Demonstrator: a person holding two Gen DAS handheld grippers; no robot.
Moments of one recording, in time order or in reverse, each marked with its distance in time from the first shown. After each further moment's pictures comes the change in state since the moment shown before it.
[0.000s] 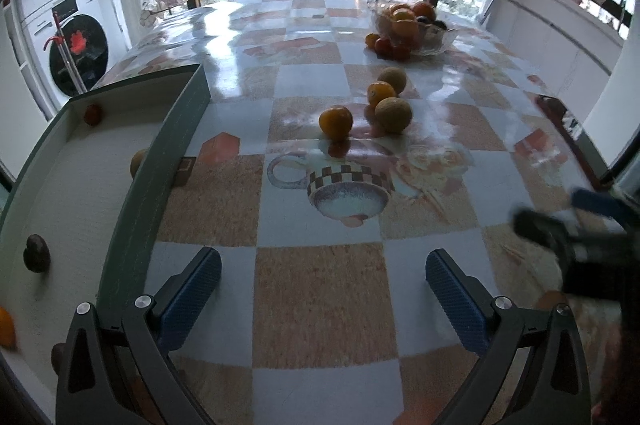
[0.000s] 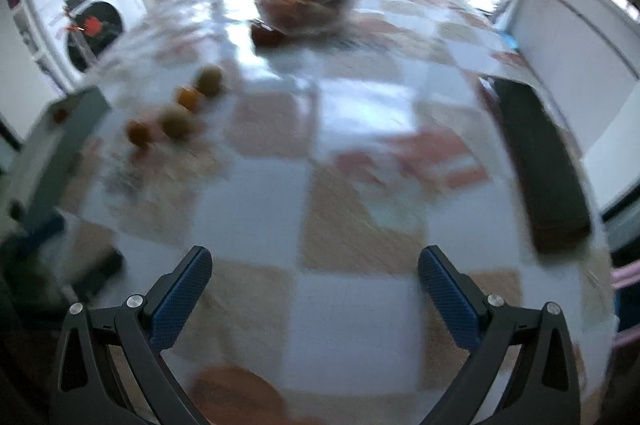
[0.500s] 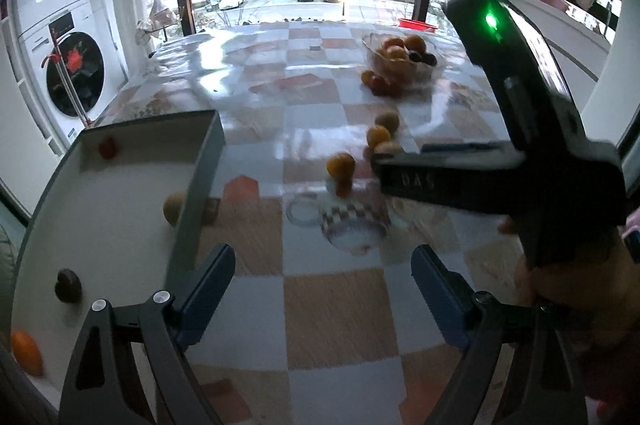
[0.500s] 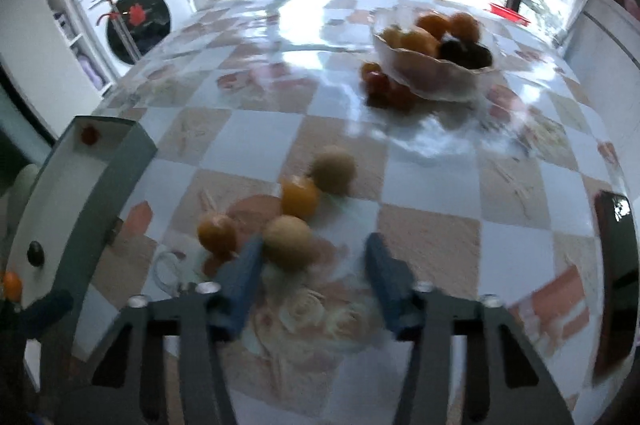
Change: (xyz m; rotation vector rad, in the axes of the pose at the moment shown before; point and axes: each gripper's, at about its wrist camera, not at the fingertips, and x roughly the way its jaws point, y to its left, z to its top) left arm -0.027 0.015 0.026 0.017 -0.052 -0.019; right arm 0.044 0.073 0.068 -0.125 -0.012 0.113
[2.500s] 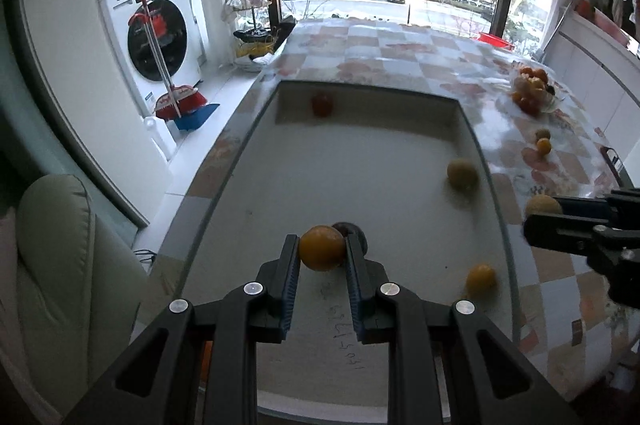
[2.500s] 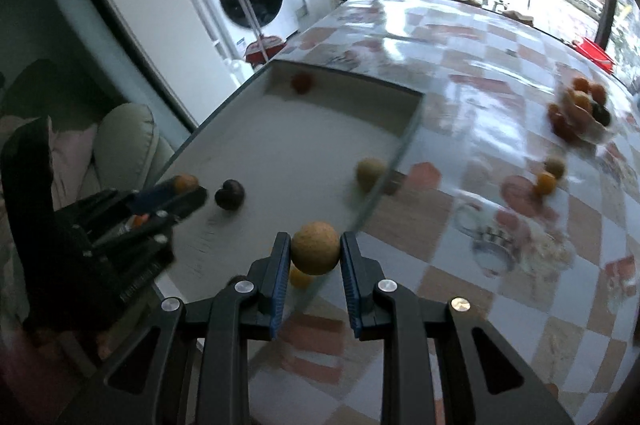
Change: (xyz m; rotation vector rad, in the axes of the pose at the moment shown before) left arm -0.050 0.175 -0.047 -0.128 0.016 0.189; right arm -0.062 0.188 -0.033 -0.192 0.069 0.239
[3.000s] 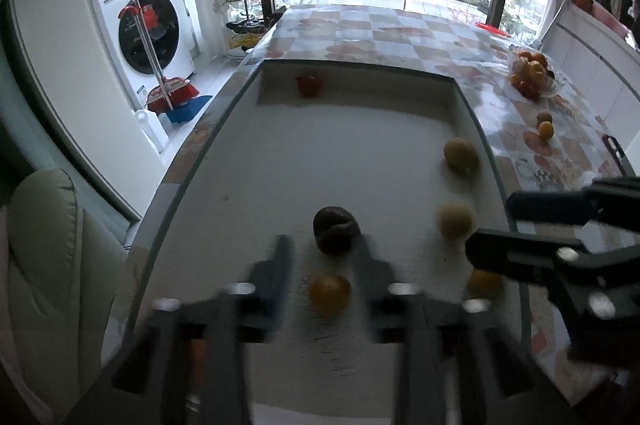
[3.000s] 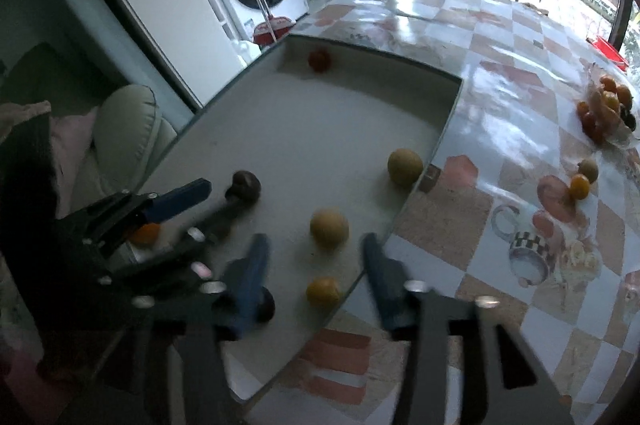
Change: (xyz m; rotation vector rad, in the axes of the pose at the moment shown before) left arm 0.016 -0.008 -0.006 0.014 0.024 -0.002; right arm 0.024 0.010 0.005 -0.018 0.045 0.009
